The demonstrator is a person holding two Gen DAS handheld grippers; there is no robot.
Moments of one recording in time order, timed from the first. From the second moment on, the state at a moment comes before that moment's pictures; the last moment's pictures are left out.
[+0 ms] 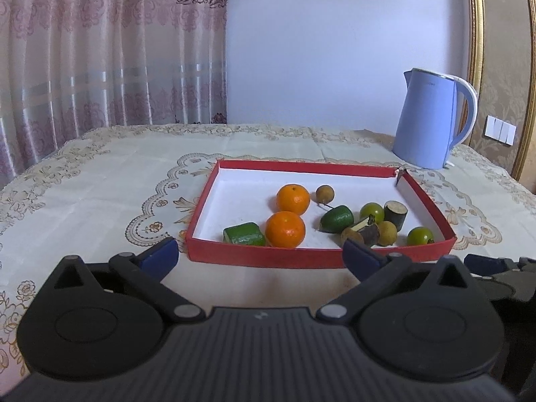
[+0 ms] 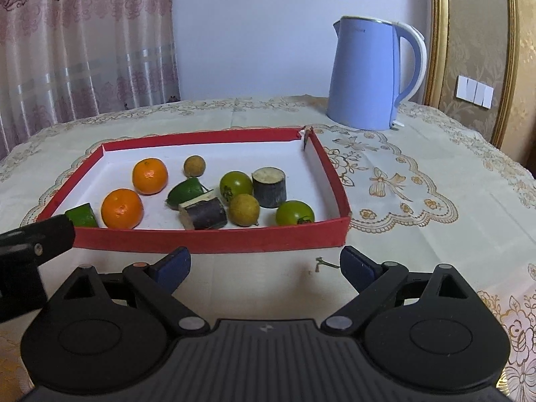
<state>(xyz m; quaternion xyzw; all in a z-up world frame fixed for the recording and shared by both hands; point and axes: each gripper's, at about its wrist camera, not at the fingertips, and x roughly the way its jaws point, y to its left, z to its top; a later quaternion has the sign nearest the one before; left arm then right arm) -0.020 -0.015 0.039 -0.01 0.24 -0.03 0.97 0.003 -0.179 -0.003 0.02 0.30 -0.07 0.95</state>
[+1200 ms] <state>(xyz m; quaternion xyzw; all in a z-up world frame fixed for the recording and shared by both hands) -0.016 -0.020 0.037 0.00 0.24 -0.03 0.97 0.003 -0.170 -0.003 0.01 0.30 -0.05 0.95</state>
